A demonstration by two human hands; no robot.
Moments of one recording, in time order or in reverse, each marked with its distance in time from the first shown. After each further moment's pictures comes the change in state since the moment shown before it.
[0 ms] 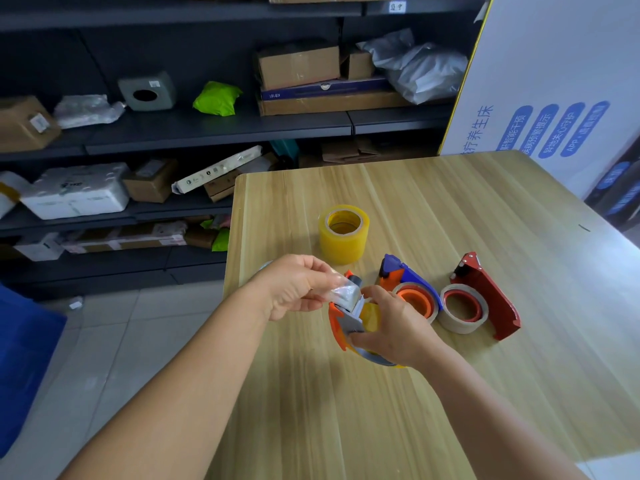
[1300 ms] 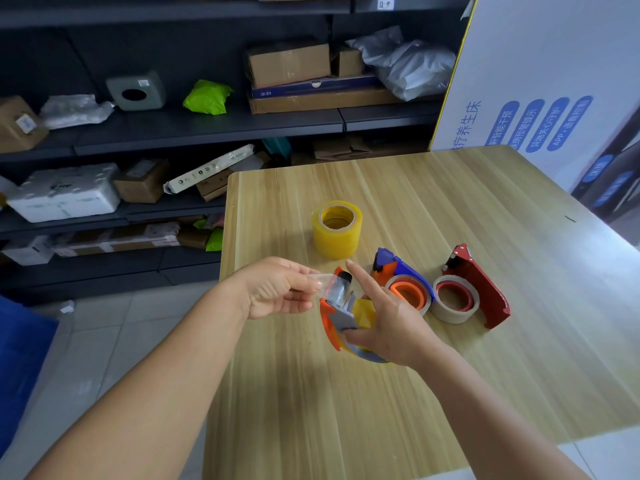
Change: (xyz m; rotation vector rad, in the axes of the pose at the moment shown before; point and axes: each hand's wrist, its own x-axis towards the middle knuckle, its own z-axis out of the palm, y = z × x) left_hand -0.010 -0.005 -0.015 -0.087 -0.122 -0.098; right_hand -0.022 -0.006 -0.007 0.081 0.014 -0.152
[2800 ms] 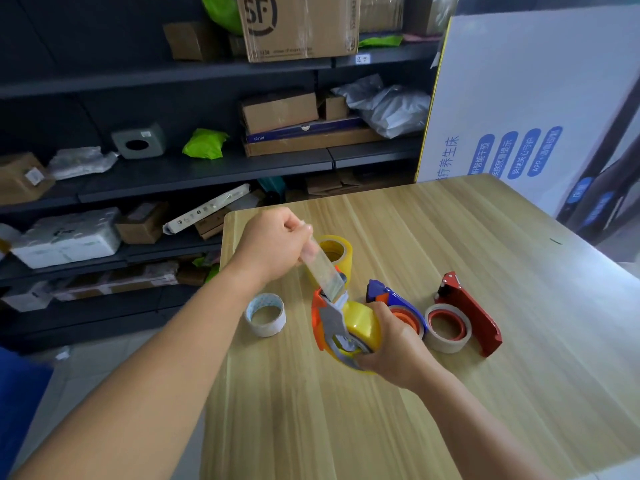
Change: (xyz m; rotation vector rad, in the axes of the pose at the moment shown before) left_hand -0.011 0.083 0.027 0.587 0.592 0.641; right_hand 0.005 0.010 -0.018 0.106 0.033 0.149
